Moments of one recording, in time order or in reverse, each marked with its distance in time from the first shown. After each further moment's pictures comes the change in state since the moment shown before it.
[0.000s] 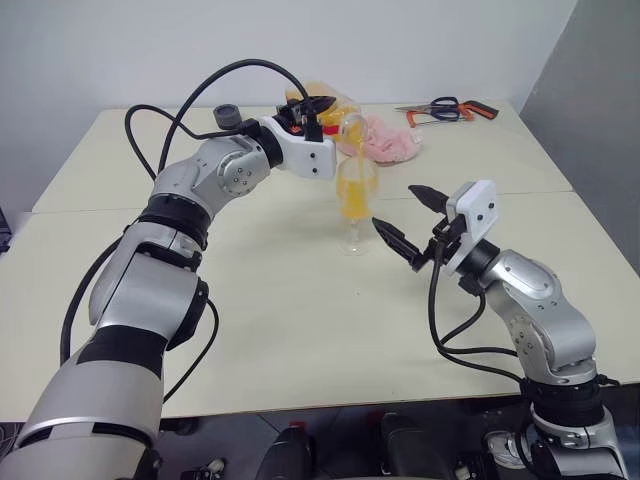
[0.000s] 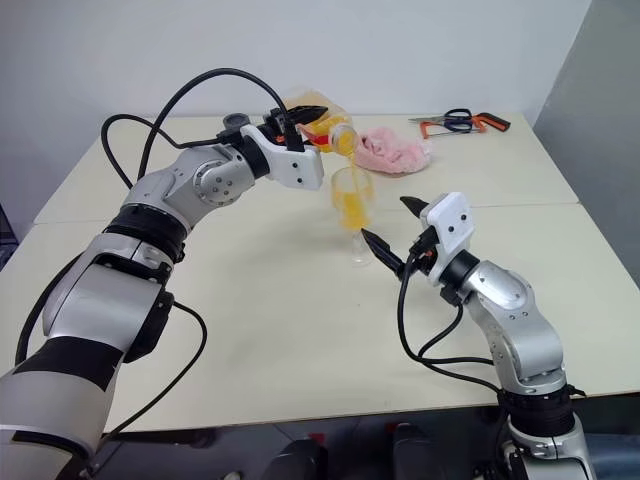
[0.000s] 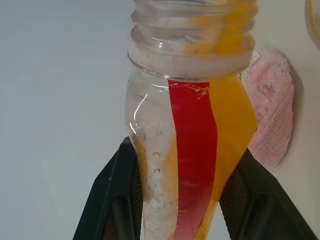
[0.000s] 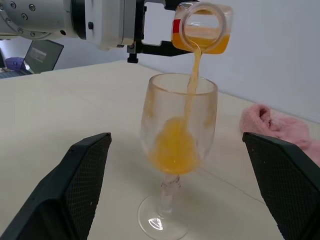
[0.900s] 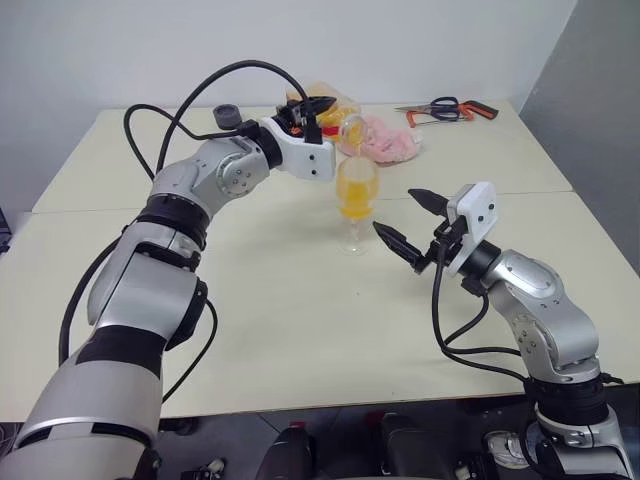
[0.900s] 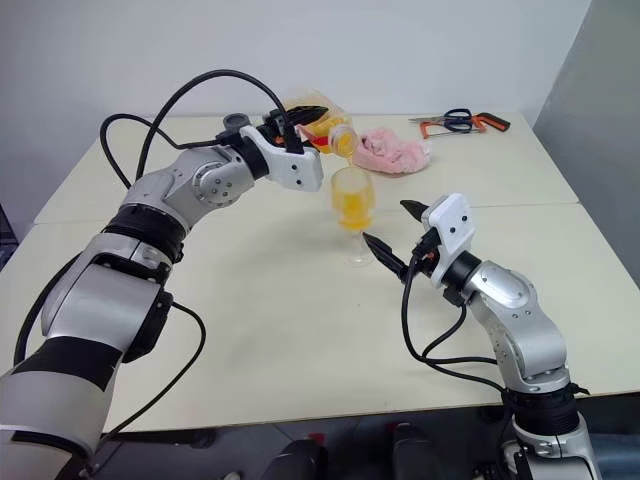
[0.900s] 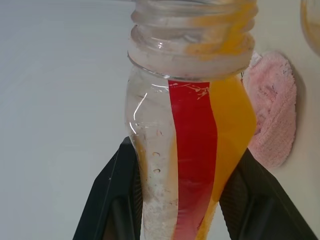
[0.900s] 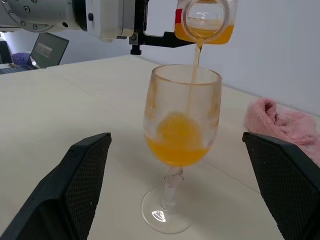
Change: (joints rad) left arm 0.000 0.007 -0.005 0.004 0.017 -0.015 0.026; right arm 0.000 -0.024 0.000 0.018 0.020 0.002 0.025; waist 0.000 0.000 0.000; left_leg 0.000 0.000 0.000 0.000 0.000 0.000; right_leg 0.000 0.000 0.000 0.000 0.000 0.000
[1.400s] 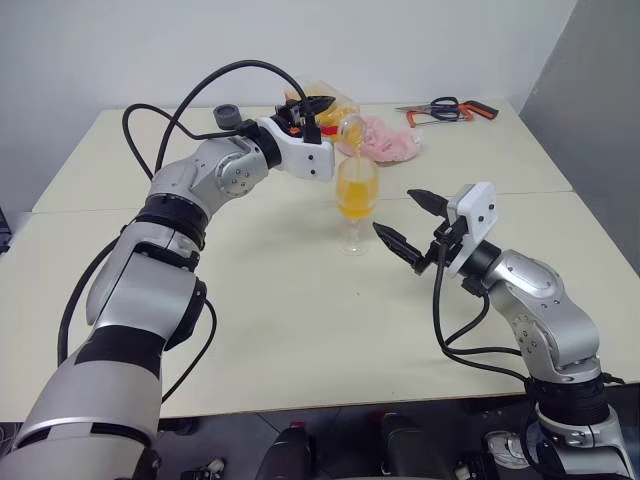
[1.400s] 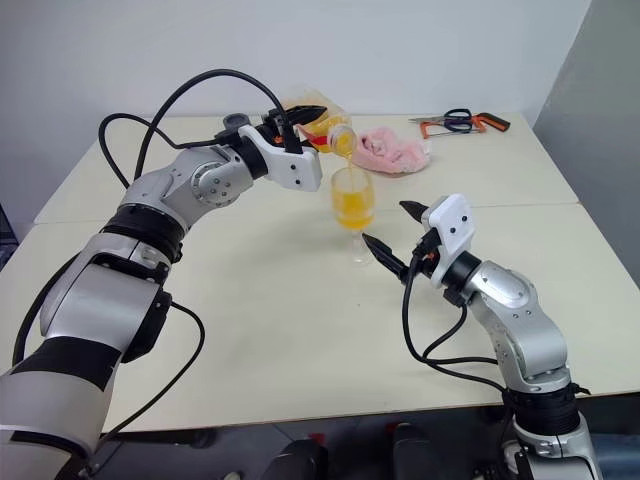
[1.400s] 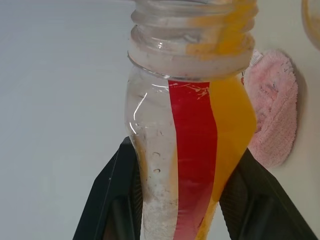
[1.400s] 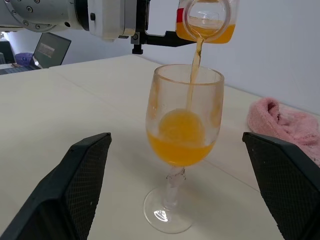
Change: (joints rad) left arm 0.000 0.002 -0.001 0.000 0.003 -0.002 0.005; right arm 0.000 -0.003 0.000 0.000 0.007 0.002 0.001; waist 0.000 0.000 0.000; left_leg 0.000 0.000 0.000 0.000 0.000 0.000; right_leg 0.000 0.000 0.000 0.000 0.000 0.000
